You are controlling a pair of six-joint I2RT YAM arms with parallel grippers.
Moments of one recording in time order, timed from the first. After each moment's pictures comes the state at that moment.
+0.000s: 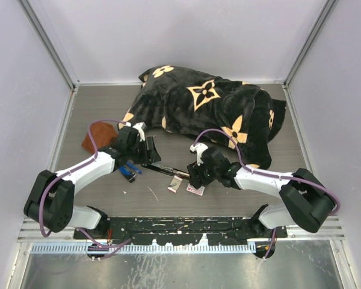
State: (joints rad) left arm -0.46 1.36 0.73 -0.17 0.21 -0.54; right arm 0.76 1.35 0.55 -0.03 -0.12 0.21
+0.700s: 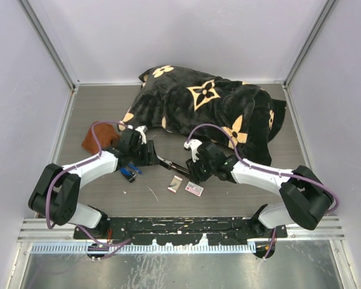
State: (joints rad) left arm -0.46 1.43 0.71 -0.15 0.20 -0.53; right arm 0.76 1.38 0.66 -0.15 -0.14 0.14
